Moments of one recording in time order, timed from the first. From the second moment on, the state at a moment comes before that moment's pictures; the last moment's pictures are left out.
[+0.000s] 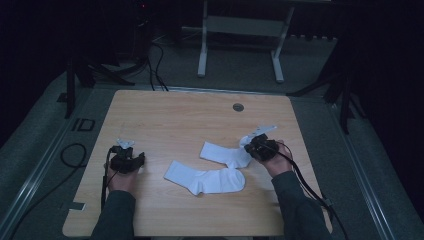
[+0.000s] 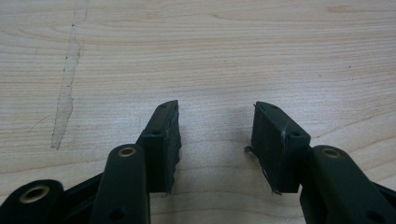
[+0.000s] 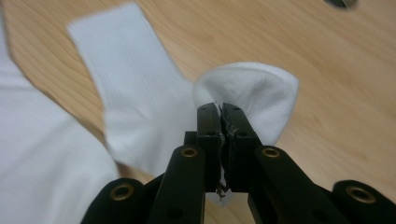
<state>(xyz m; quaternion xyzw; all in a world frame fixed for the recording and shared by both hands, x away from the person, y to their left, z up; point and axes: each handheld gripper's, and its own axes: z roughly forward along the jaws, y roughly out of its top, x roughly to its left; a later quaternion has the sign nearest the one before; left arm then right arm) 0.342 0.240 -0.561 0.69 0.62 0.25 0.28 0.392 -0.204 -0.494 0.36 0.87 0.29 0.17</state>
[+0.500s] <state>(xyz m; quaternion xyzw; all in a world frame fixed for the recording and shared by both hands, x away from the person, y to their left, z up) 0.341 0.240 -0.561 0.69 0.62 0.25 0.28 0.392 -0.252 -0.490 0.40 0.86 0.29 0.16</state>
